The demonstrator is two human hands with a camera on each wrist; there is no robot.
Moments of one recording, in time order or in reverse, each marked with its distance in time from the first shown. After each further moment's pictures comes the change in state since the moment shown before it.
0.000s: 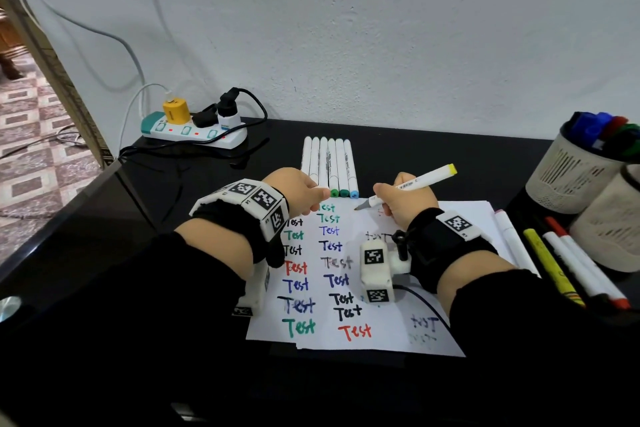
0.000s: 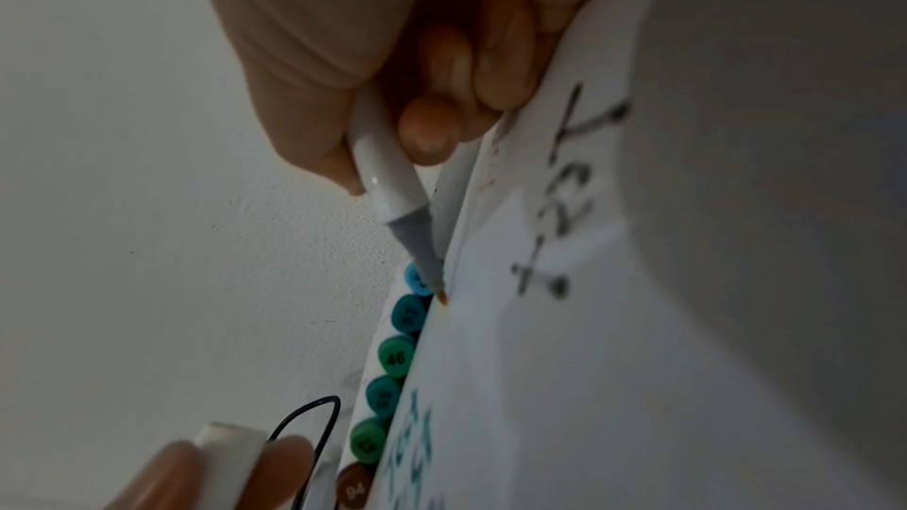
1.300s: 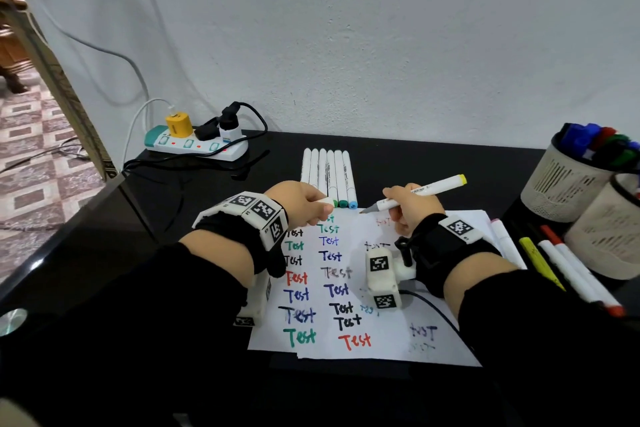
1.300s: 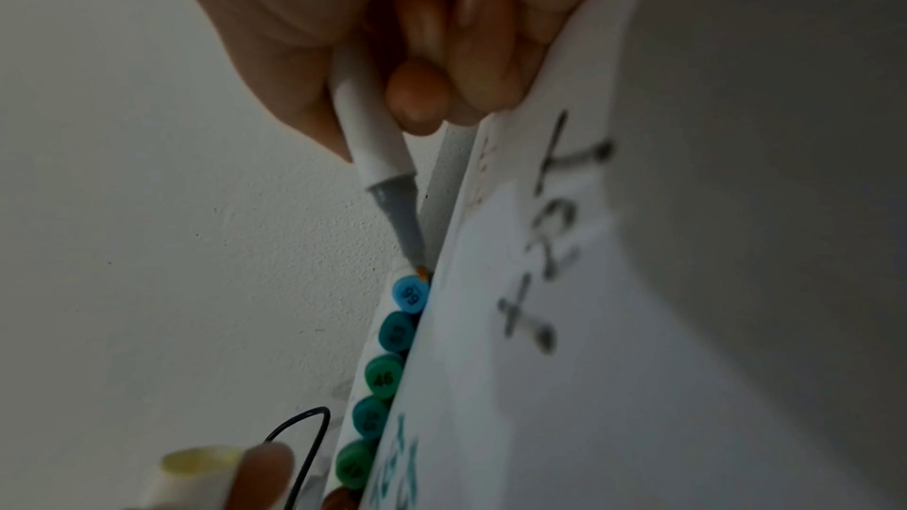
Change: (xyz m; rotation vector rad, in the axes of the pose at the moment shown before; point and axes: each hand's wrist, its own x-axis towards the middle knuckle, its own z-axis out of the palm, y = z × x) left_hand -0.004 -0.001 0.000 -0.097 -0.042 0.066; right_hand 0.003 -0.002 -0.012 0.325 -0.027 0.183
